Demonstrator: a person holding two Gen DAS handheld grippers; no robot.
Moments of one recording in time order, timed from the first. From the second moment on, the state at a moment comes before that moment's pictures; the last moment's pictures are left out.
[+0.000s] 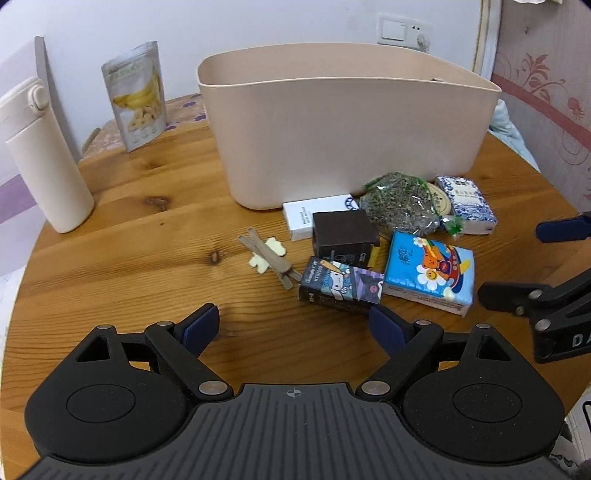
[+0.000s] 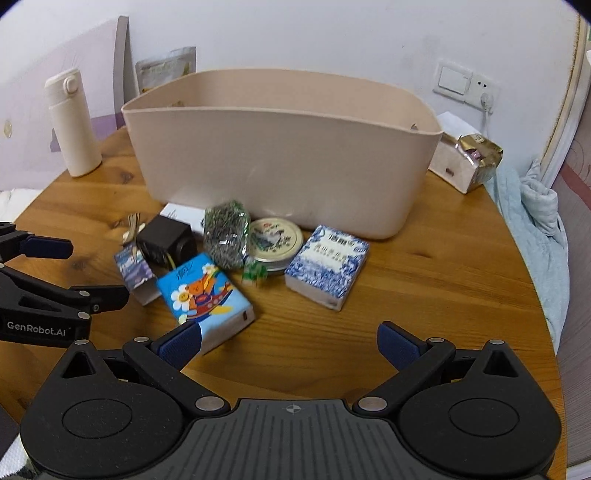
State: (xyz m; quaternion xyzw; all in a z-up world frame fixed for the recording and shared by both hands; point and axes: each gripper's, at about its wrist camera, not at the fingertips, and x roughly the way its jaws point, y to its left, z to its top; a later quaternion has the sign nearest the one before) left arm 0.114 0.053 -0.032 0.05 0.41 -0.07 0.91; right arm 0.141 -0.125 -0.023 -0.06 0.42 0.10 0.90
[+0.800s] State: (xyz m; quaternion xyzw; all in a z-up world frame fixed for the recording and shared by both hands) left arm 0.131 0.053 -0.047 0.05 0.40 -0.11 0.91; right arm 0.159 -0.113 -0.042 -0.06 0.44 0.15 0.88
